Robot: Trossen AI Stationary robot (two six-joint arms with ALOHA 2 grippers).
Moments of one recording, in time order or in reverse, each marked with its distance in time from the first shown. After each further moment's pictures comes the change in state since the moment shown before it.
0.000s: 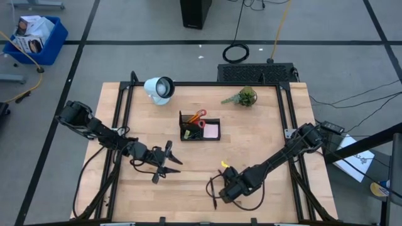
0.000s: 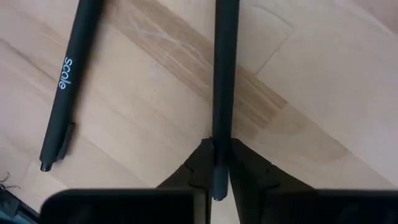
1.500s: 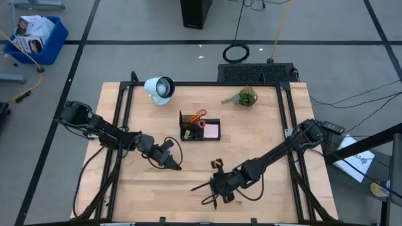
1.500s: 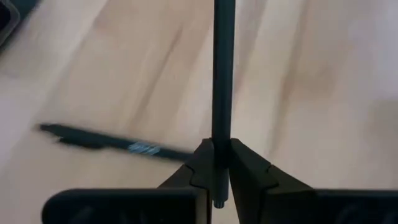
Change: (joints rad) left arm 0.172 -0.002 0.001 -0.119 0.370 -1.409; right arm -0.067 -0.085 0.046 0.355 0.248 -1.461
